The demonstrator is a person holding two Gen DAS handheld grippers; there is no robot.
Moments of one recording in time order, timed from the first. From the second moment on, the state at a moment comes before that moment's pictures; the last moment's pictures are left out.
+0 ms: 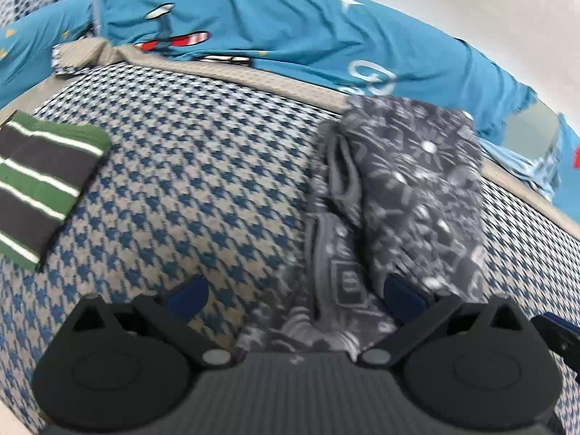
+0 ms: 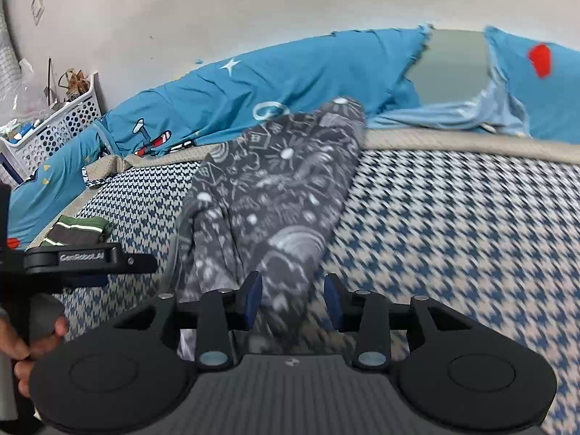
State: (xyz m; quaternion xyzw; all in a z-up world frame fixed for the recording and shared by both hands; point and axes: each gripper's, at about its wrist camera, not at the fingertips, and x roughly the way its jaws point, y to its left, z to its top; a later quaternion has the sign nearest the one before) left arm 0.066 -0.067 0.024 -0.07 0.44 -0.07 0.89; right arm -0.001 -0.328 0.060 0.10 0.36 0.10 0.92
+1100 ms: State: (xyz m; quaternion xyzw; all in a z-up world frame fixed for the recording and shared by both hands) left arm 0.046 -0.049 0.022 -0.10 0.45 -0.11 0.88; right arm -0.080 -0.340 0.038 0.15 0.37 0.14 0.91
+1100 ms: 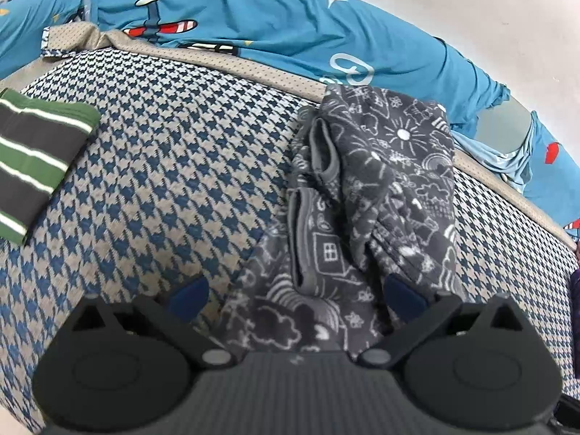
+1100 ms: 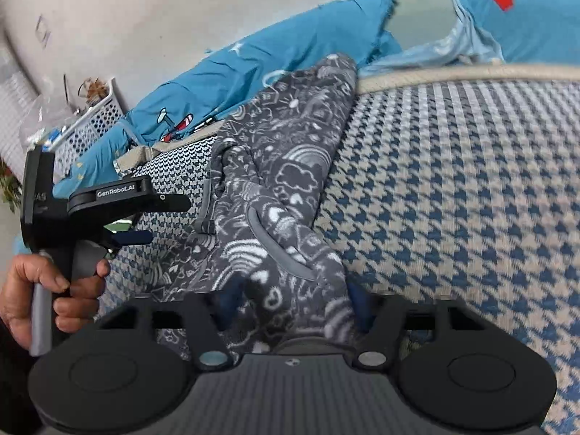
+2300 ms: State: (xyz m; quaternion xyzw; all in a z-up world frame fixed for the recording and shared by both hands) left arm 0.036 0.038 0.040 -0.18 0.43 -0.10 0.88; right arm -0.107 -0.142 0.026 0.02 0.33 0.27 0.91
